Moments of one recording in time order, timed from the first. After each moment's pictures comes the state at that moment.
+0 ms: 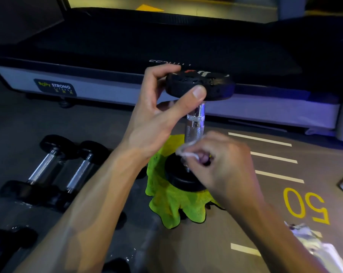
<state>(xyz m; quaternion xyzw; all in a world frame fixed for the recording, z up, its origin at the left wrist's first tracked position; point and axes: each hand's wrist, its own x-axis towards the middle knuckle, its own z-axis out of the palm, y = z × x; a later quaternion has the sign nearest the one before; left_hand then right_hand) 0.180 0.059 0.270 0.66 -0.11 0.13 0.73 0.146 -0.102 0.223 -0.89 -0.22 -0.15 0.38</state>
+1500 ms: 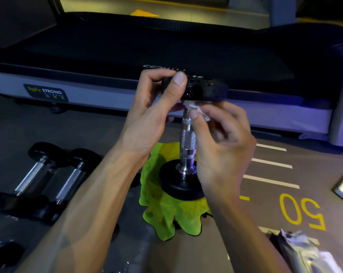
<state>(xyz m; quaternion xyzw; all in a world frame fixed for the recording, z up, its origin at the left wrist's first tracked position) 0.200 0.054 0.272 0.68 -0.06 0.09 0.72 0.180 -0.068 0.233 -0.69 -0.03 -0.35 0.63</state>
